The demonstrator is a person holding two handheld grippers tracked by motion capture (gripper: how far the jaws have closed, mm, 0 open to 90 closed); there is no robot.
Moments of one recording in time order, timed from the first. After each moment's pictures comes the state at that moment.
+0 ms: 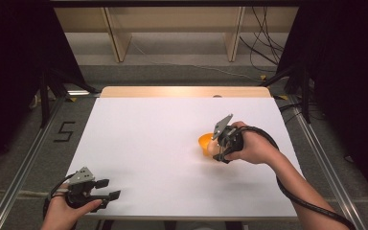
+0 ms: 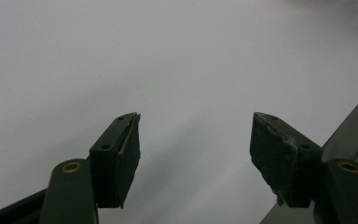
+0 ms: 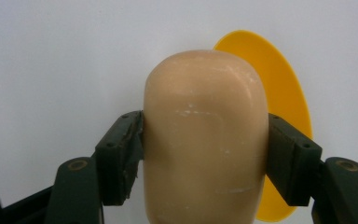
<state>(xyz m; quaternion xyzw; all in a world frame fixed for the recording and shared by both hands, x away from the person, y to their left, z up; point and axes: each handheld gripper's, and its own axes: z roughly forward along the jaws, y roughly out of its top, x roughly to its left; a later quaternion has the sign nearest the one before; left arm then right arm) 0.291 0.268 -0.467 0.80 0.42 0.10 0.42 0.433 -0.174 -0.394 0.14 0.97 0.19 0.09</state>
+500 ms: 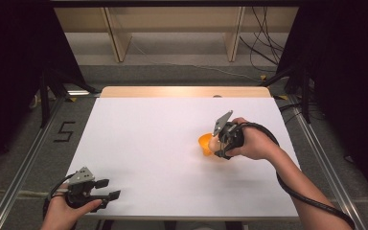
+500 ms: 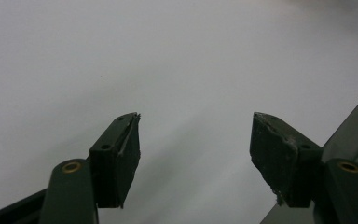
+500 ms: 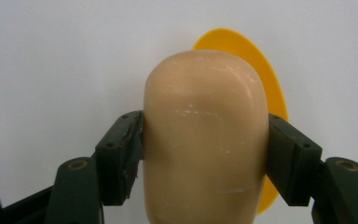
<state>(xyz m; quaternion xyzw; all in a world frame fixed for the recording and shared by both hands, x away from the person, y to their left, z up) 0.291 0.268 -0.467 0.80 0.42 0.10 0.42 0.444 -0.176 -0.390 0.13 0.97 0.18 0.10</state>
